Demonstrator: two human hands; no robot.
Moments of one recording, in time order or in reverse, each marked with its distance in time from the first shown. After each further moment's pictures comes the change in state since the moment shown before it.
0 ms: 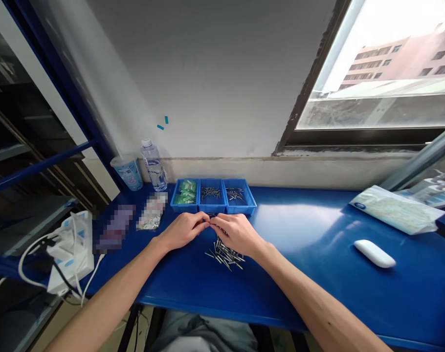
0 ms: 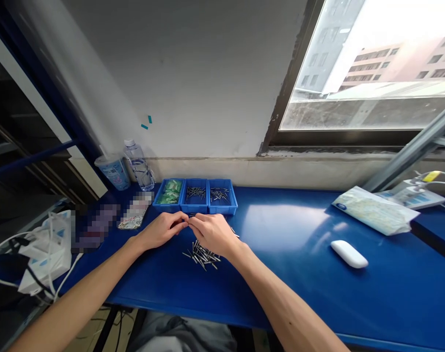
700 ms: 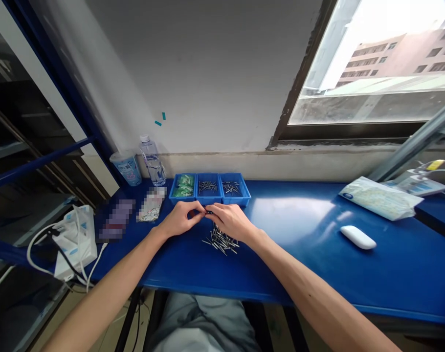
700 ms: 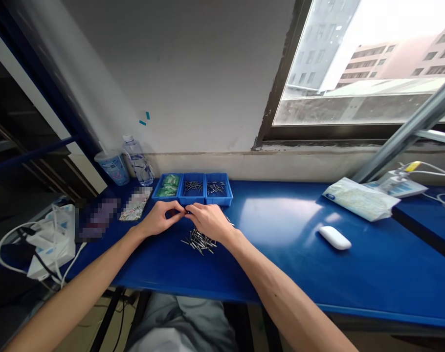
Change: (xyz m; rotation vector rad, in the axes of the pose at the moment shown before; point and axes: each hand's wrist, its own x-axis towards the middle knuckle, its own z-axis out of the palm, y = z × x) left_hand 0.000 -0.007 0.003 -0.121 0.163 0.120; right_hand 0.003 0.001 0.003 0.003 -0.049 0.101
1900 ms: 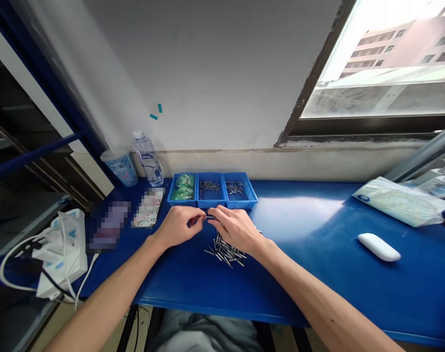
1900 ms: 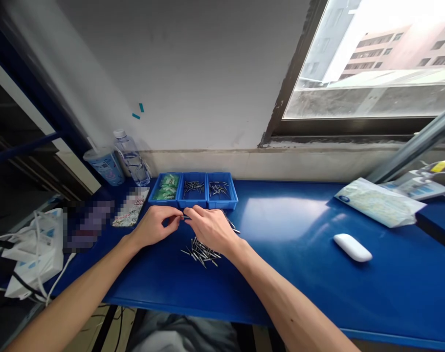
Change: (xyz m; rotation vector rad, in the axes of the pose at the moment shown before) left_hand 0.000 0.001 -0.001 0.222 0.056 0.064; right_hand -0.002 -0.003 0.000 -0.030 0.053 -0.039
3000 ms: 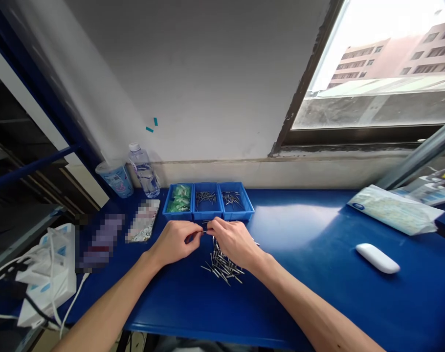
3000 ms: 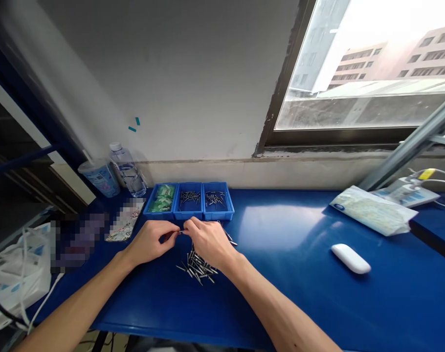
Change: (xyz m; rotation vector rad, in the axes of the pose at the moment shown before) left_hand -0.001 -0.002 0.006 0.050 0.020 0.089; right_hand 0.001 0.001 0.001 -0.044 -0.070 0.058
